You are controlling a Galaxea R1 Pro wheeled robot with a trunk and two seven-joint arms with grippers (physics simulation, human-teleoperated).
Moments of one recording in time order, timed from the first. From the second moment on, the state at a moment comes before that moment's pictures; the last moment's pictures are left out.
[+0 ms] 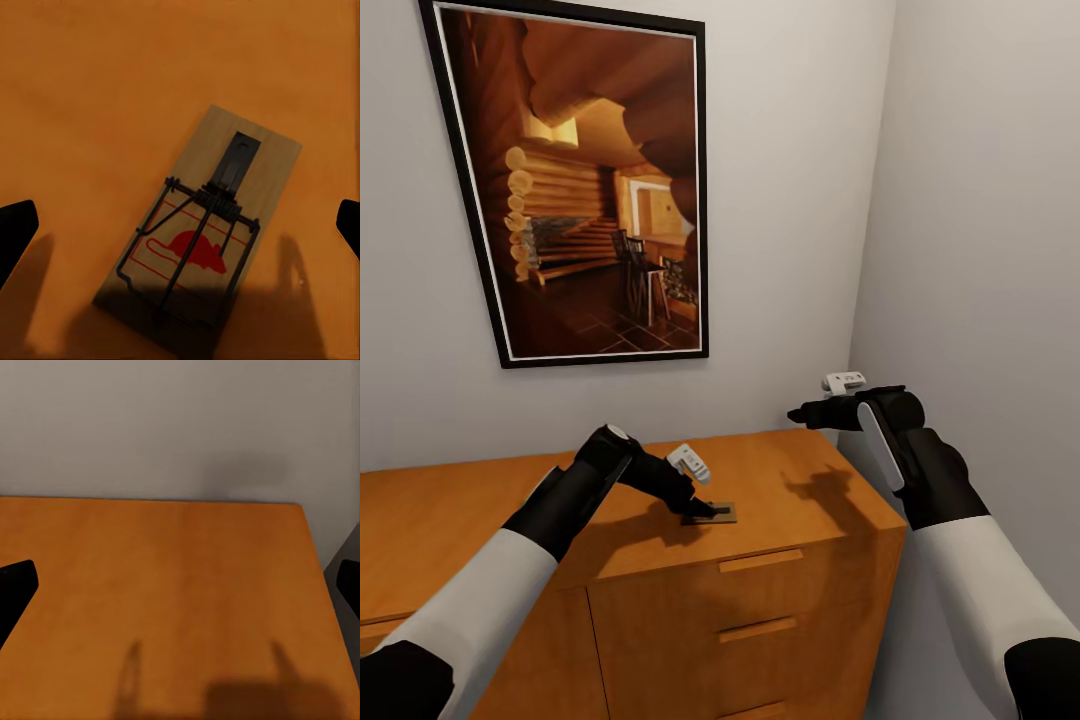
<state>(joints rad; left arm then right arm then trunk) -0.88 0.04 -0.41 -1.03 -0.31 0.82 -1.07 -0.91 -0.09 0.17 -1.22 -0.17 1.04 0.13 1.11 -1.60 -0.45</state>
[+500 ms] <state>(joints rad) -0.88 0.03 -0.41 -1.01 -0.31 0.80 -1.07 -0.91 -0.09 0.17 -1.22 -0.17 1.04 0.13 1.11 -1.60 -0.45</state>
